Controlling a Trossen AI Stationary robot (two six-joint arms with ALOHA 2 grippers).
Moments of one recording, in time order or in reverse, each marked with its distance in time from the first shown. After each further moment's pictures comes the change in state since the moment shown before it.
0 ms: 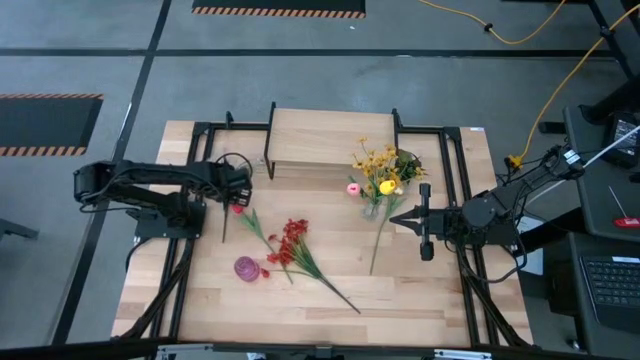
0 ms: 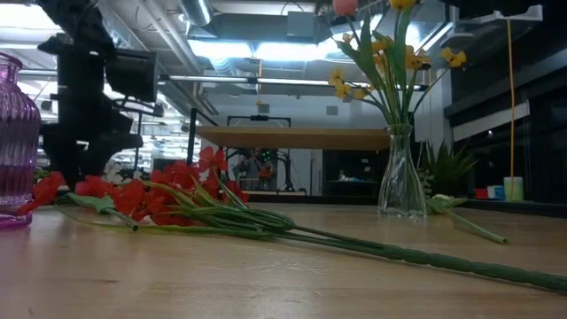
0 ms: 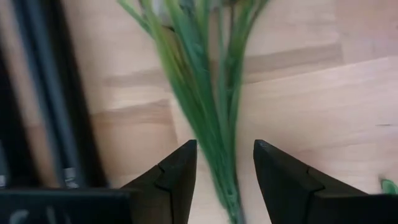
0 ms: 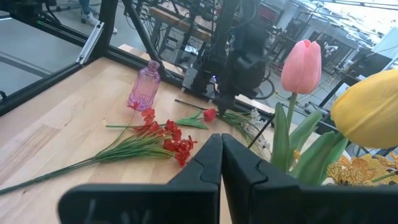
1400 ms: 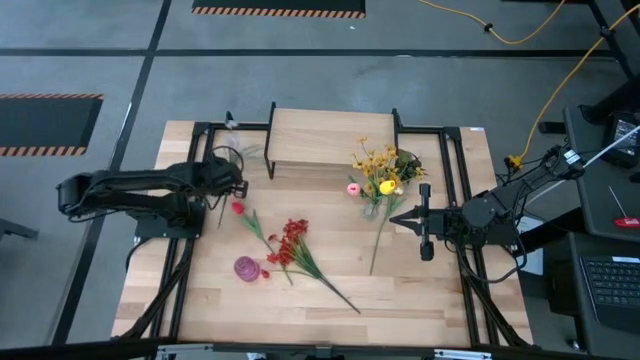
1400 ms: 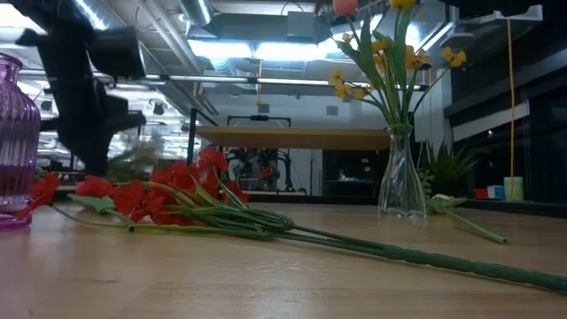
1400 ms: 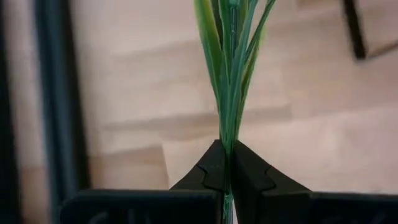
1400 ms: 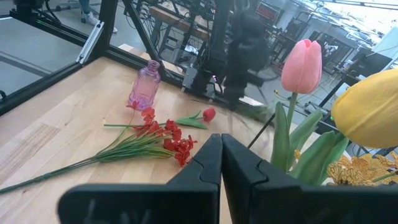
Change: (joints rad) left arm 0.000 -0.244 -0.027 0.021 -0.129 0.007; right arm 0.000 0.001 0.000 0.000 0.000 0.000
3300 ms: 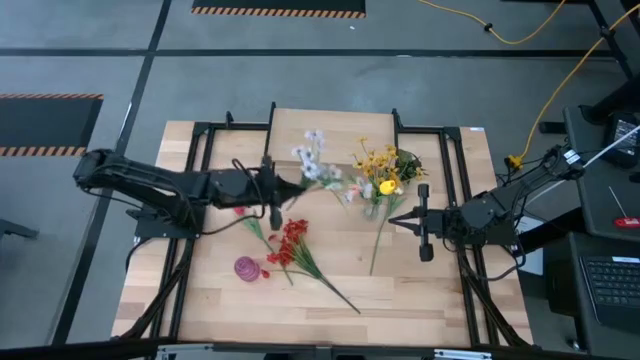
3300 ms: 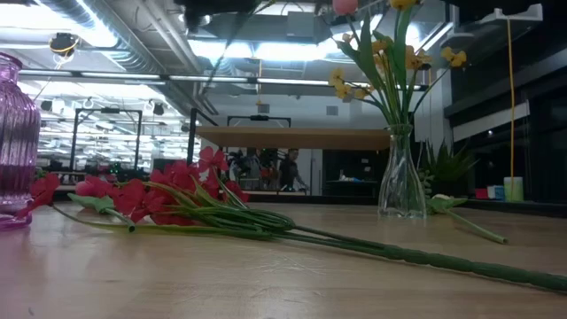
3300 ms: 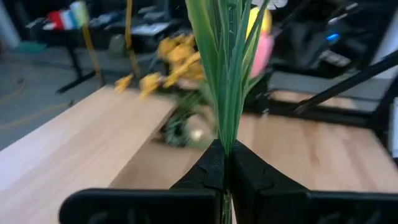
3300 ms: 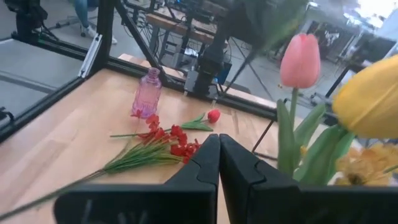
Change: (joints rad) left arm -0.465 0.227 0.356 0.938 0.013 0.926; right arm 0.000 0.019 0.000 0.022 -0.003 0.108
